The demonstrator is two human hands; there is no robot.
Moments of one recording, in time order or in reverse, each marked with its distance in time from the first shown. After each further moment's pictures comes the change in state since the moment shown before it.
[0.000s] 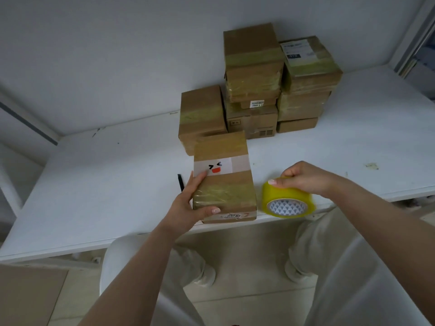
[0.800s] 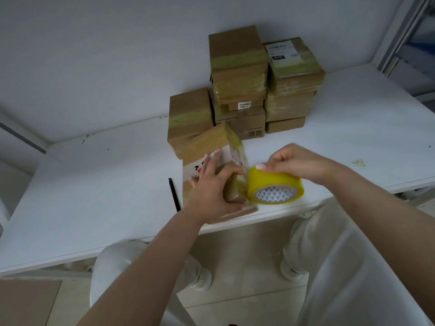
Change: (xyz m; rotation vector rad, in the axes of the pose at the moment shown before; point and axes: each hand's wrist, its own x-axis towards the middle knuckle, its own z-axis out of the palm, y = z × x) left_hand 0.034 0.066 0.054 0.751 -0.043 0.223; right_hand -0.016 -0.030 -0.021 0.097 0.000 -0.216
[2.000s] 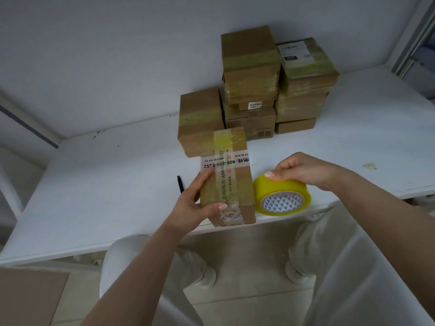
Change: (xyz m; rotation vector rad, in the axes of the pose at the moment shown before) left_hand -0.048 -0.050 -0.002 -0.835 0.069 -0.162; right_hand 0.004 0.006 0.009 -0.010 -0.068 0.129
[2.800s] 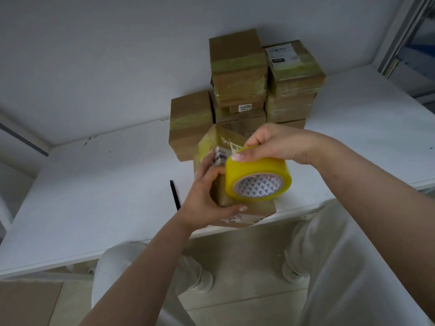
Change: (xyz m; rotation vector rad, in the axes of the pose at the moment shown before) left_hand 0.031 0.024 0.030 0.379 0.013 0.401; right_hand -0.007 -0.078 -0.009 -0.149 -0.107 -0.222
